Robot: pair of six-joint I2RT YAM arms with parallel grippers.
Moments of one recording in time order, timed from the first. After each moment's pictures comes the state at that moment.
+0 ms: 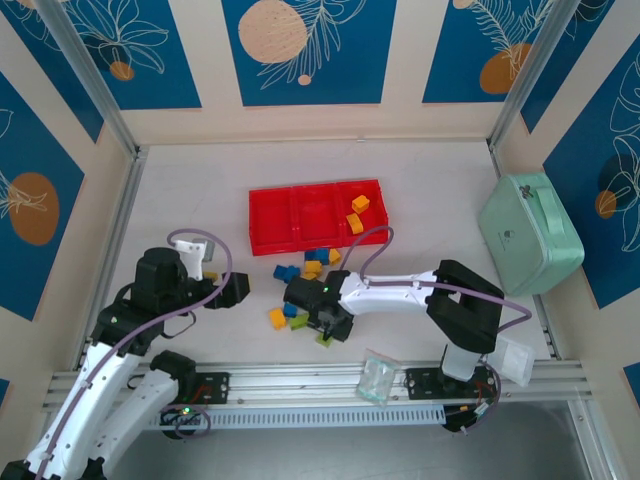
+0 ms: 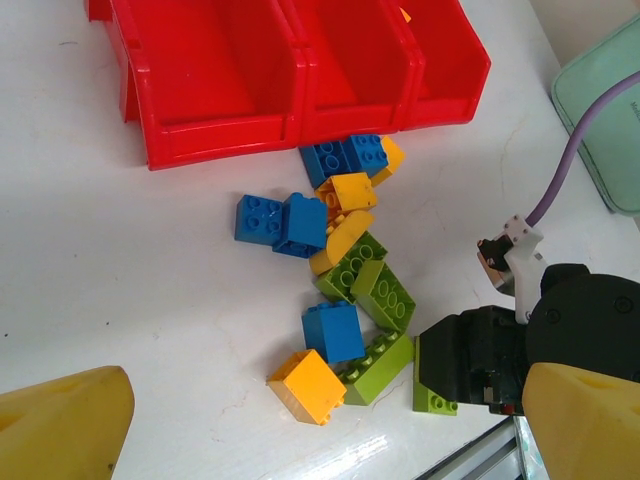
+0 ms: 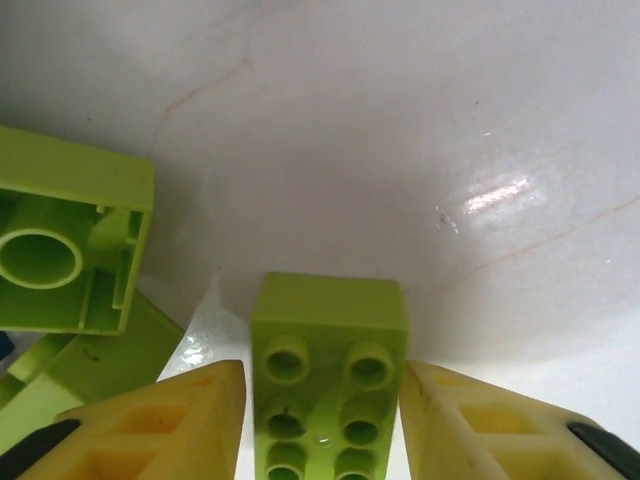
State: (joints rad) left arm -0.37 0.59 0.74 -0.83 0.32 -0.39; right arm 1.16 1.73 1.05 -0.83 0.07 1.58
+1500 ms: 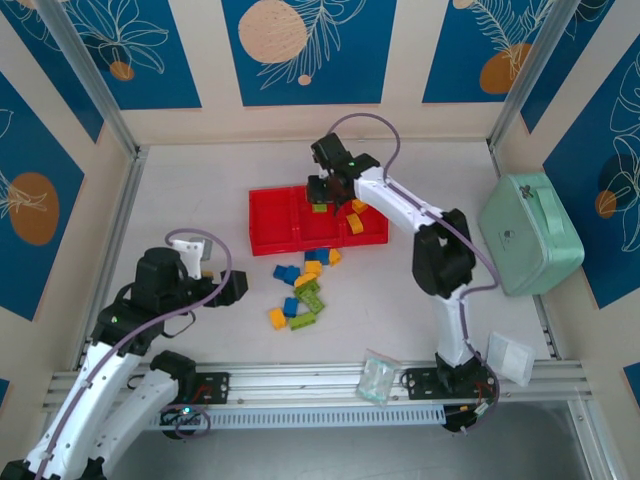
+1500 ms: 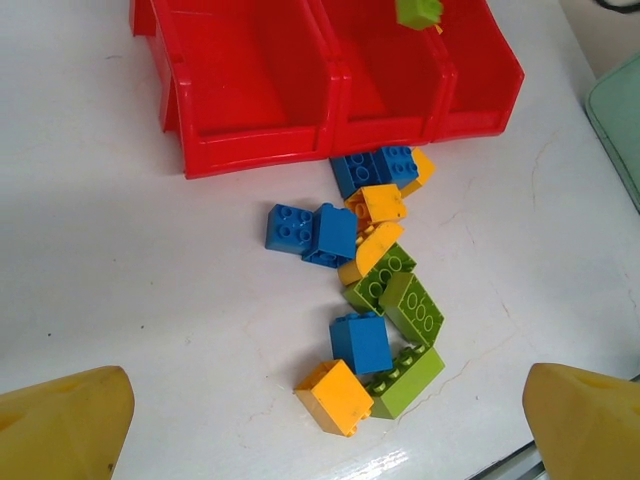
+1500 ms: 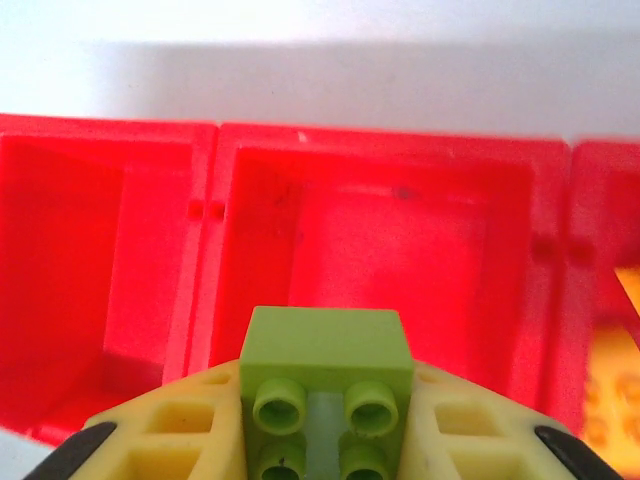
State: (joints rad) left arm -0.37 0.58 0.74 -0.83 0.25 -0.39; right arm 0.57 2.13 1.93 -0.79 -0.05 0.41
